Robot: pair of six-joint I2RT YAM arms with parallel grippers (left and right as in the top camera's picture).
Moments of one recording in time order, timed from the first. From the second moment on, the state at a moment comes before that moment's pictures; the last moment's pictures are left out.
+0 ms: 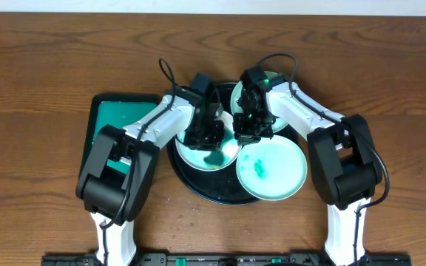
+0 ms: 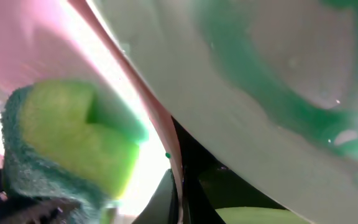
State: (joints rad) left arm -0.45 2.02 1.32 -0.83 0.45 -0.34; right arm 0.43 2.14 1.50 -0.98 -0.37 0.38
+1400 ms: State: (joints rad) left arm -0.48 1.91 1.30 -0.52 -0.11 -0.14; right arm 0.43 2.14 1.50 -0.99 -0.38 0.37
